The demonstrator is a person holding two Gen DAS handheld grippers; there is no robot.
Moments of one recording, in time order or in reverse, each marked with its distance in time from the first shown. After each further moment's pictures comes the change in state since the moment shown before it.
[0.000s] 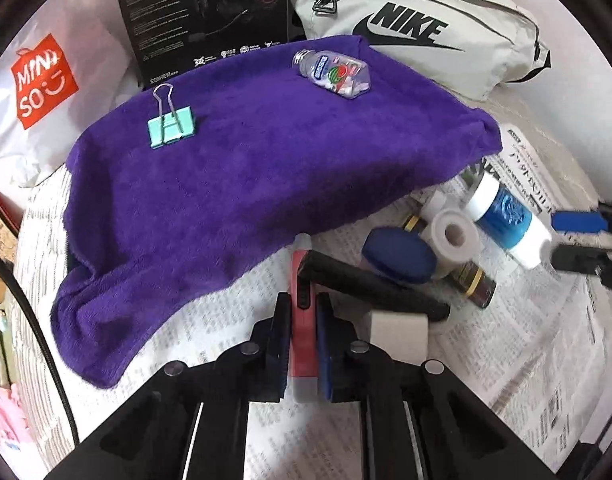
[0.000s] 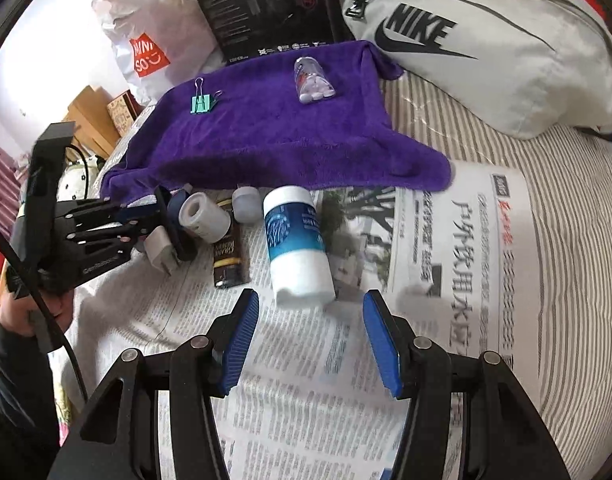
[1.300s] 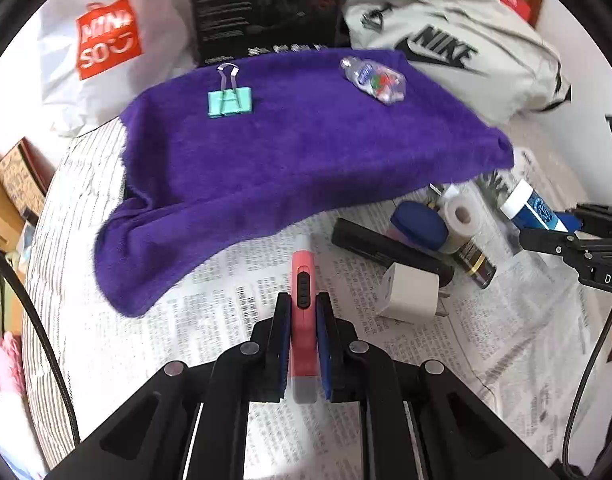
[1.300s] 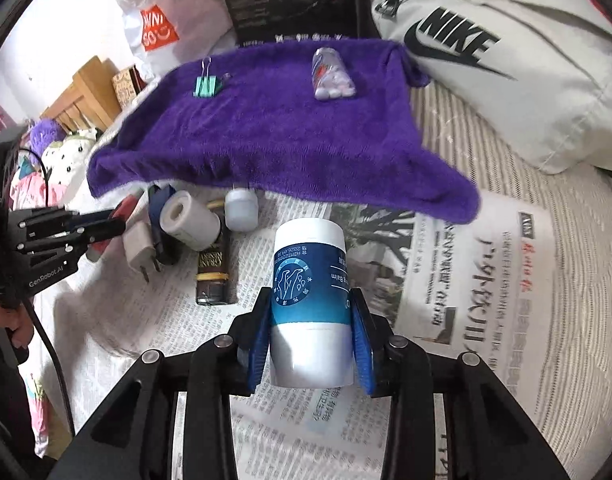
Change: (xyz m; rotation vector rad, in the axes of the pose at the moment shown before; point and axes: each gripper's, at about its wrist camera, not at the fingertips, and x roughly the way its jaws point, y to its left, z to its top) left arm -0.028 0.018 -0.028 -0.158 -0.024 0.026; right arm 0.019 0.005 0.016 -0.101 0.005 -0.024
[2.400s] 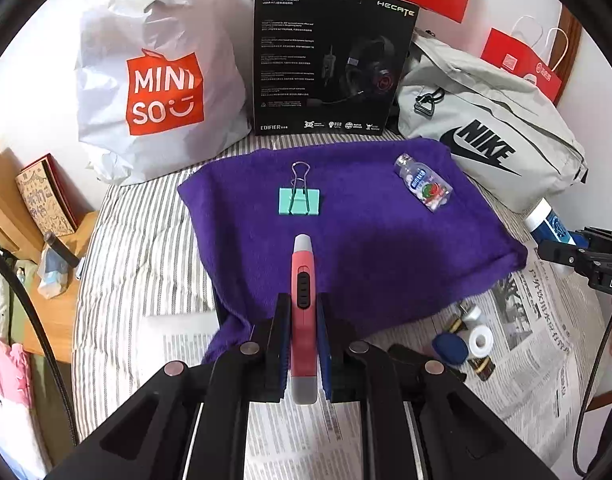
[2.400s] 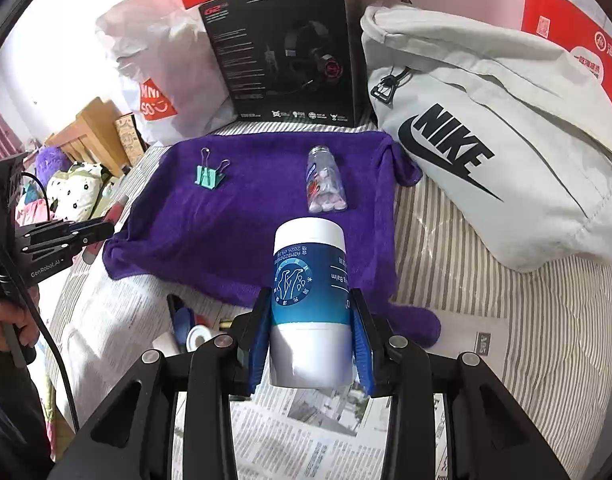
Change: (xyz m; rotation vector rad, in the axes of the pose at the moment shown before) left arm -0.033 0.058 0.076 -0.077 -0.099 0.016; right arm -0.035 -0.006 0.087 0.006 -0.089 0.002
